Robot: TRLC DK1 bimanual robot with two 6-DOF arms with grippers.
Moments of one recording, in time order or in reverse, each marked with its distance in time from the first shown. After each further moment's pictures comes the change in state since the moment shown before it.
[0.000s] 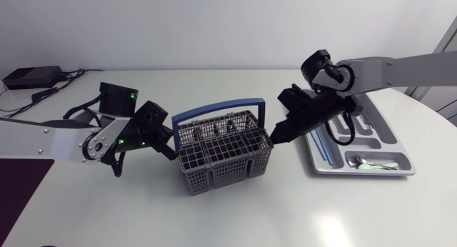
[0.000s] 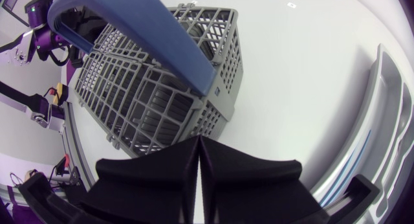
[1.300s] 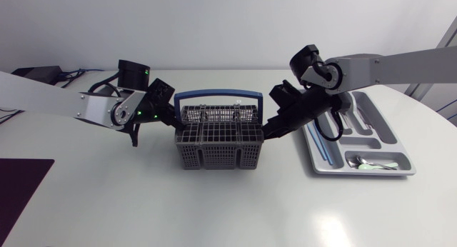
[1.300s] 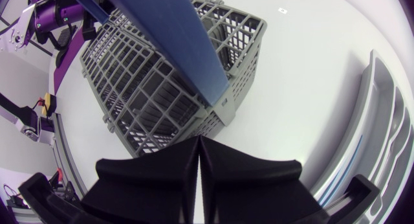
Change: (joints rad) left arm 0.041 0.232 0.288 -0.001 -0.034 -0.016; right arm 0.054 0.030 0.048 0.052 0.098 0.095
